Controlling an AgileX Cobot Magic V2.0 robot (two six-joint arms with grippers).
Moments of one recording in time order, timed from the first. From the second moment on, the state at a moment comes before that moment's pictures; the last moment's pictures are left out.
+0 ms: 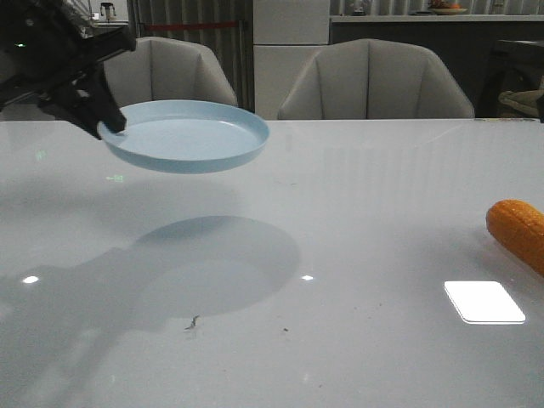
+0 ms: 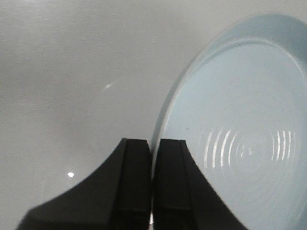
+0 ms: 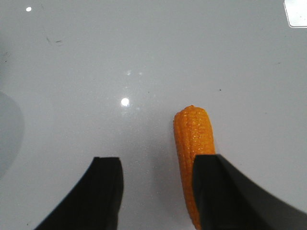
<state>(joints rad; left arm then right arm) -0.18 1.93 -1.57 -0.49 0.84 0.08 0.08 1.13 -0.65 0.16 0.23 -0.01</state>
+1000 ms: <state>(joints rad) -0.42 2.05 -1.57 -0.45 0.89 0.08 0.08 1.13 -0.65 0.16 0.23 -0.01</state>
